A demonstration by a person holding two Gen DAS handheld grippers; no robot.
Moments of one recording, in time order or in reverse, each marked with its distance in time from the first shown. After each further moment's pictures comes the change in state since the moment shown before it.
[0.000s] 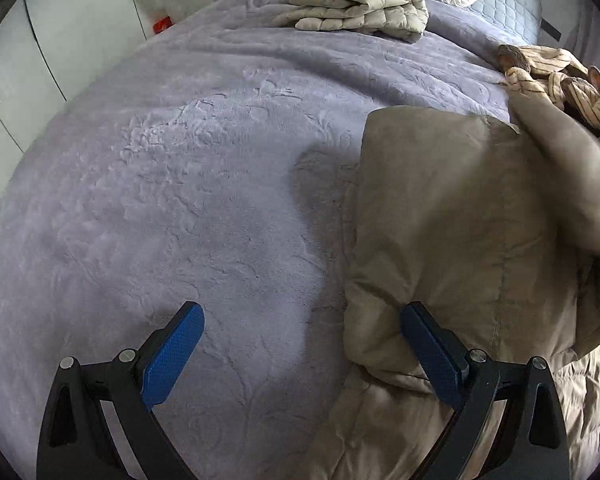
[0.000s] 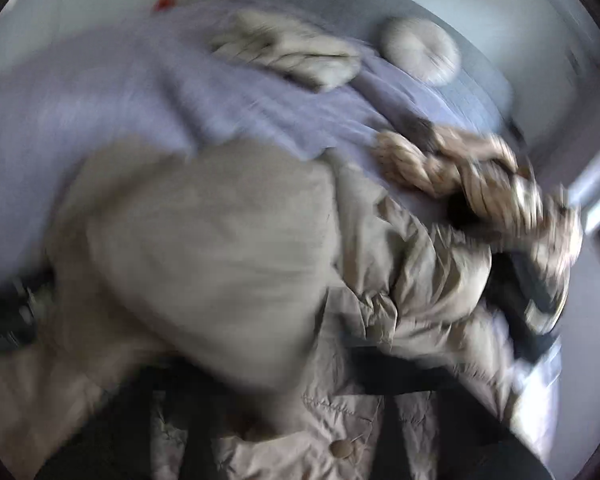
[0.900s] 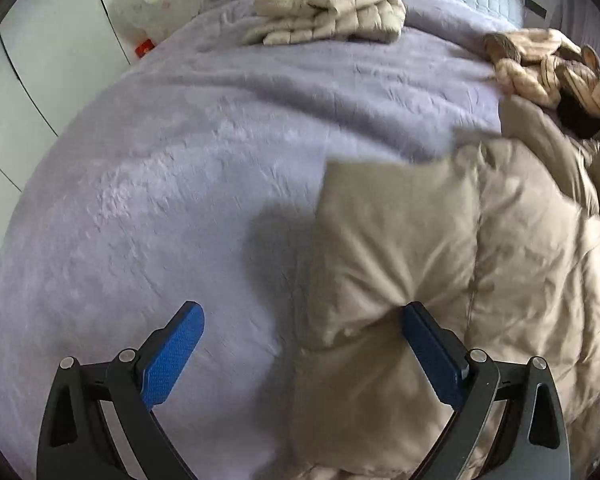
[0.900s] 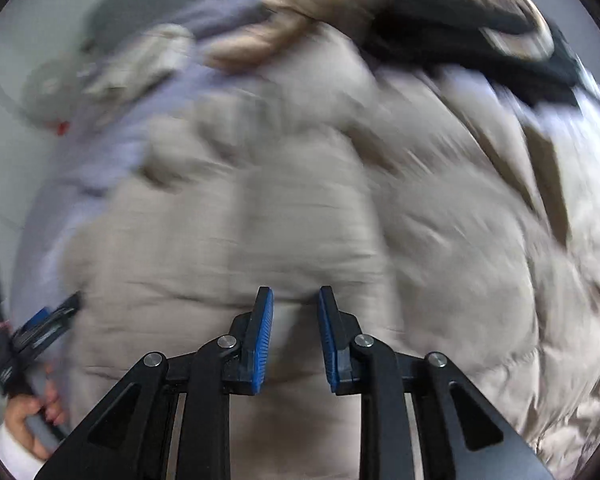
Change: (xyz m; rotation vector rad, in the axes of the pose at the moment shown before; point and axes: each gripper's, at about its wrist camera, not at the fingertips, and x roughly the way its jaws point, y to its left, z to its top) left arm 0.013 -0.049 0.039 0.083 -0.012 0.031; right arm 0.057 -0.154 -0.099 0.712 0.254 0.244
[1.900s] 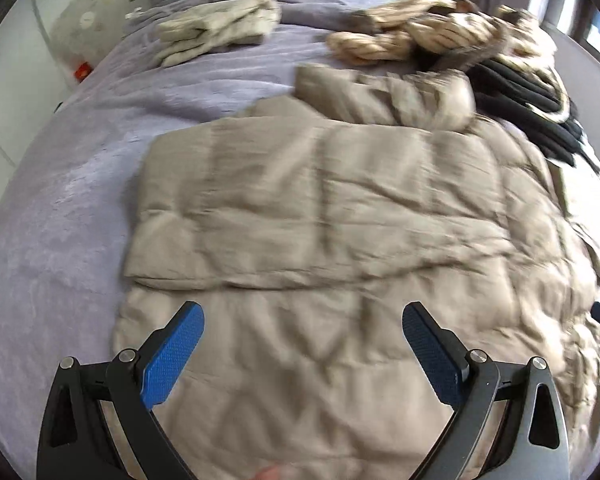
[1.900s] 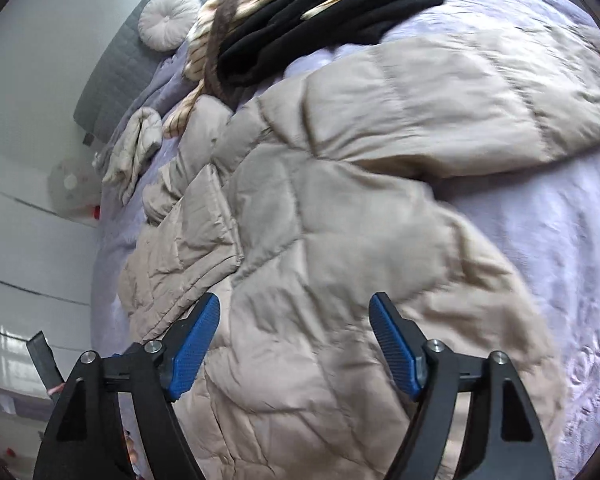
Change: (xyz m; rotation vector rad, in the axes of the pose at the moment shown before) left arm -0.133 -0.134 -0.083 0.159 0.016 -0.179; right arm -0.113 -0.165 -0.073 0.287 -0.052 0.260
